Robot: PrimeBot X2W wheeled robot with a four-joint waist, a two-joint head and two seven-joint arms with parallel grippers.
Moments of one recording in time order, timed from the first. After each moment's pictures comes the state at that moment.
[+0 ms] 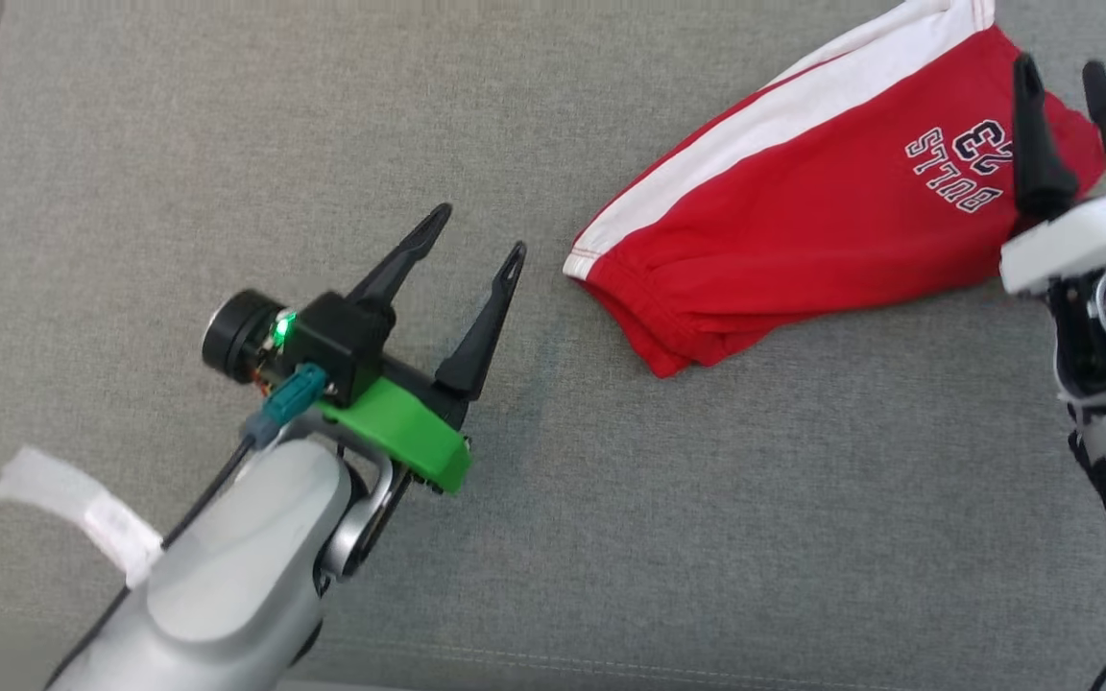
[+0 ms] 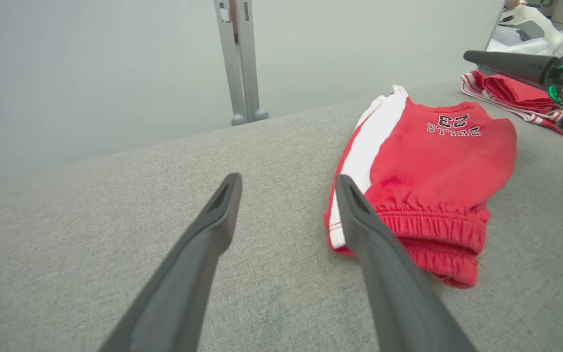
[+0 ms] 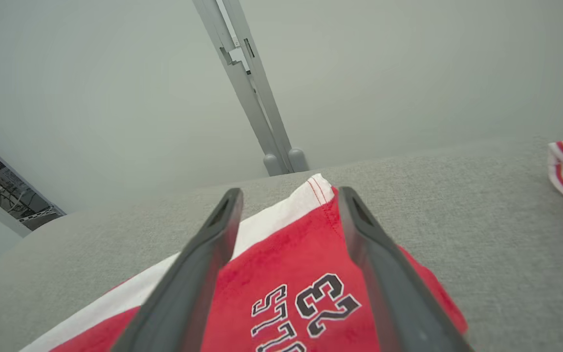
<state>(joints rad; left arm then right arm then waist) -0.67 0.35 -0.84 0.27 -0.60 0.05 -0.26 -0.68 -0.36 0.12 0.52 0.63 0.13 -0.19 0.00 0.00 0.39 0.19</state>
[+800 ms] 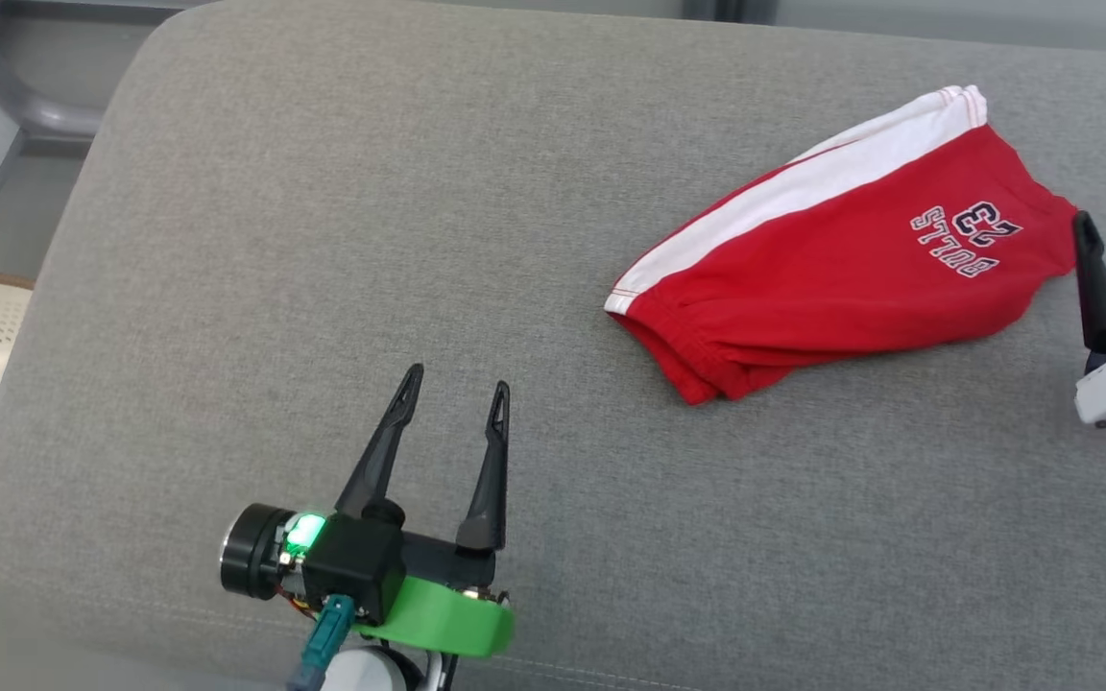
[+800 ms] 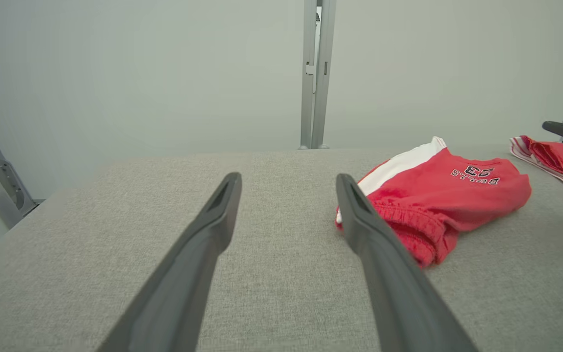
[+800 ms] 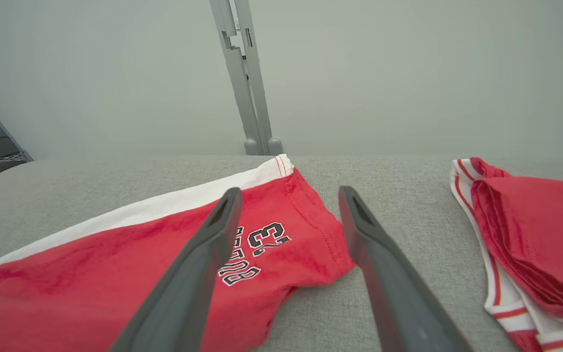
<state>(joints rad) -0.13 0.11 -0.48 0.00 -0.21 0.14 -0.26 -0.45 -0.52 0.16 0.52 0.62 0.13 -0.26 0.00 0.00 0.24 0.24</state>
